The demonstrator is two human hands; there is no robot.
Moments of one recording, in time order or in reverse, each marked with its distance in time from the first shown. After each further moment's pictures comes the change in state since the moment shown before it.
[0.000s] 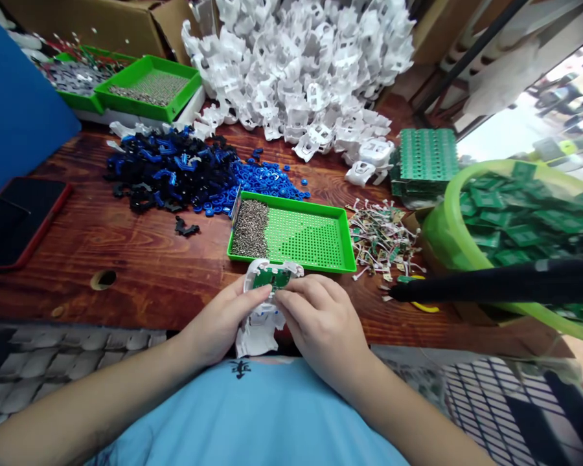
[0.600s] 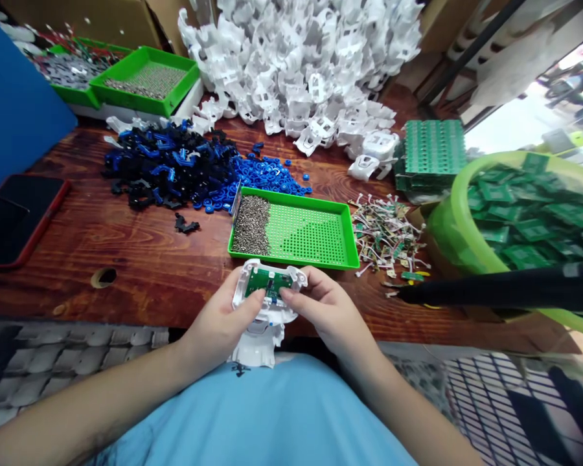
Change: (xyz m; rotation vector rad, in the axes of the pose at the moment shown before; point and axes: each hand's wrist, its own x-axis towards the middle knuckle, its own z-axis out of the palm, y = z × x) left_hand -0.006 -0.002 0.003 0.152 0.207 0.121; right_hand 0.005 0.003 0.015 1.530 -0.116 0.916
